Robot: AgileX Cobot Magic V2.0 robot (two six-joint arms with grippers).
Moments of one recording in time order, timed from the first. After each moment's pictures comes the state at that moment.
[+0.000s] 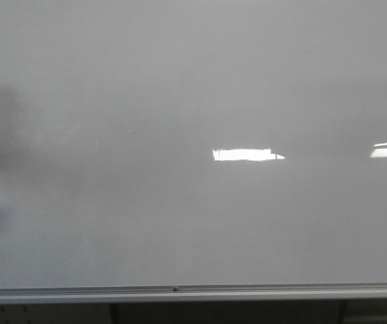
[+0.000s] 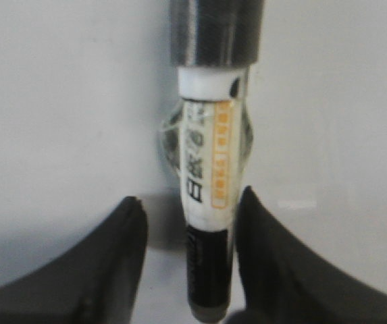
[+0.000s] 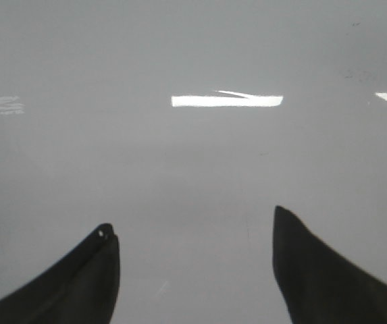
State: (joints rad) left arm -0.09 1.65 -0.57 0.04 -0.46 -0.08; right arm -0.03 0.30 -0.45 0.08 0.41 -0.02
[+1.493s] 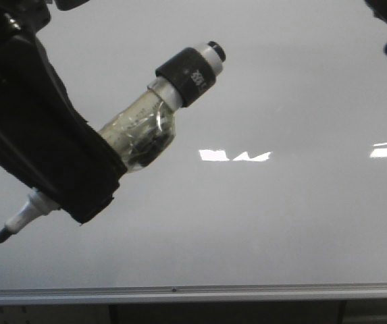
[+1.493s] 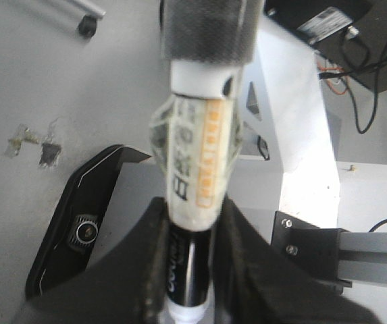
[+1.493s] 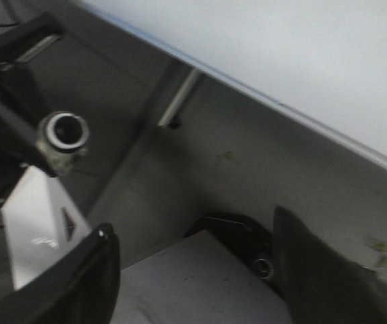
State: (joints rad) left arm -0.49 1.40 -0.91 -0.91 1.19 1.03; right arm 0.09 1.07 -0.90 0.83 1.17 -0.63
